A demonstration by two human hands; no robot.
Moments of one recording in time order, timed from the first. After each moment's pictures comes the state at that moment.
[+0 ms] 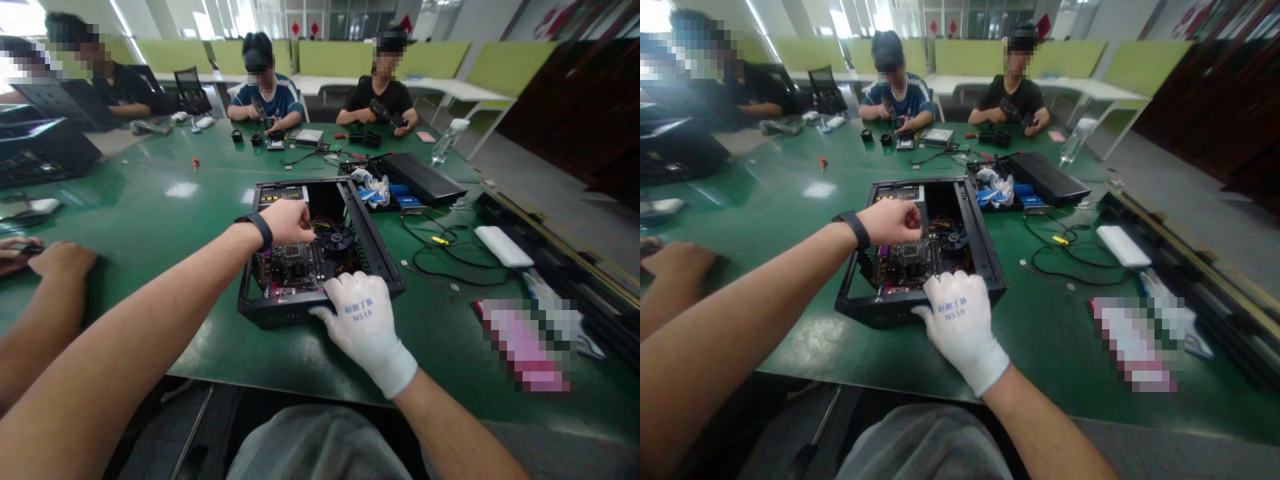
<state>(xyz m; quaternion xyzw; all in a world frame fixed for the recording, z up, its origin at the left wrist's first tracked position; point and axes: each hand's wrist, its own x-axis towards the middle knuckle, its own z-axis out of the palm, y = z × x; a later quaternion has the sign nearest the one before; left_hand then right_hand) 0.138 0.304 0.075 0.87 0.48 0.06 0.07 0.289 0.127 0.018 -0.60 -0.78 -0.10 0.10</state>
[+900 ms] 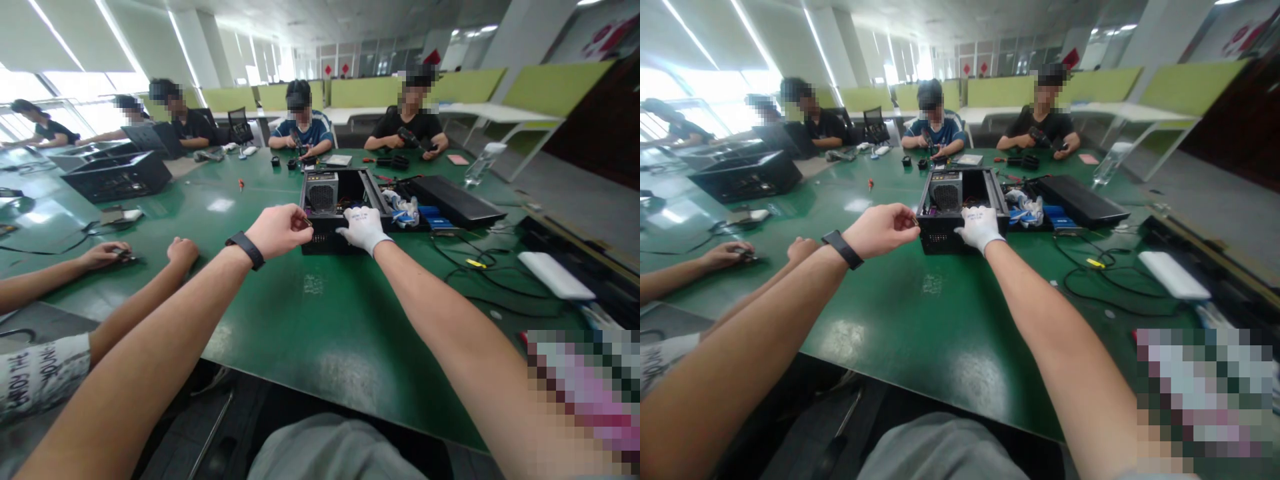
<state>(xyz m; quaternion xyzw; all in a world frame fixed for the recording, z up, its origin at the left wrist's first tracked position) 0.063 0.261 0.104 0.80 0.54 0.22 0.09 0.285 0.344 0.035 -0.63 -0.77 -0.12 0.04</state>
